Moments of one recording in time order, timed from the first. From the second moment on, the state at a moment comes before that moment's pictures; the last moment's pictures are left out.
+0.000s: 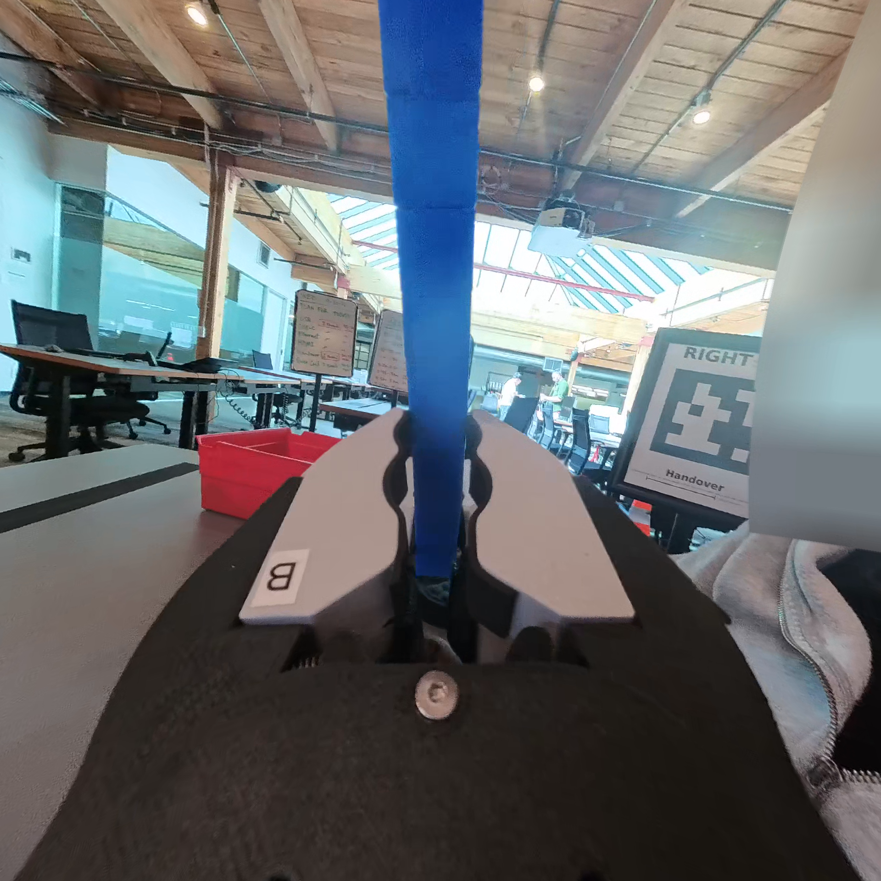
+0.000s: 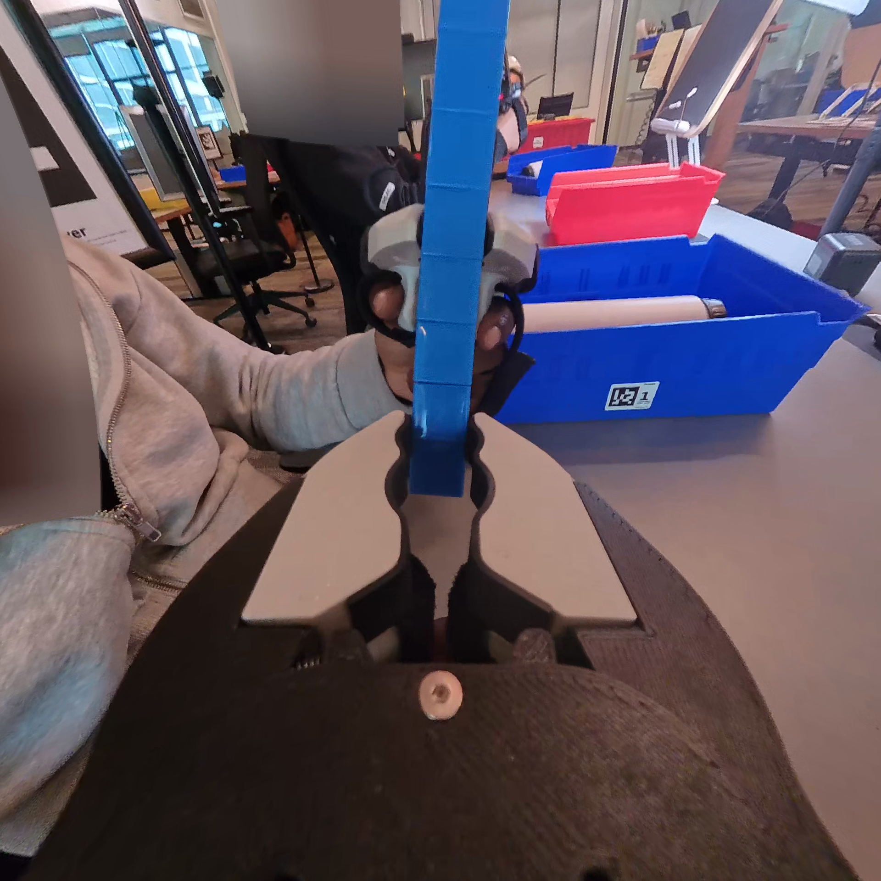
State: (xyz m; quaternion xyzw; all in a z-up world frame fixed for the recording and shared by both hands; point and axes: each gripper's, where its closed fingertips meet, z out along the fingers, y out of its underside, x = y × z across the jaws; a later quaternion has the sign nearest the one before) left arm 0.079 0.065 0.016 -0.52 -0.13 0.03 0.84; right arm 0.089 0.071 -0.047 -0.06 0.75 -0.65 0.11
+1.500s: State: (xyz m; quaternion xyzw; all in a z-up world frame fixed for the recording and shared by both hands) left arm 0.074 0.029 0.042 -0.36 -0.15 0.04 0.92; right arm 0.062 0.099 0.021 0.00 0.53 -0.84 0.14
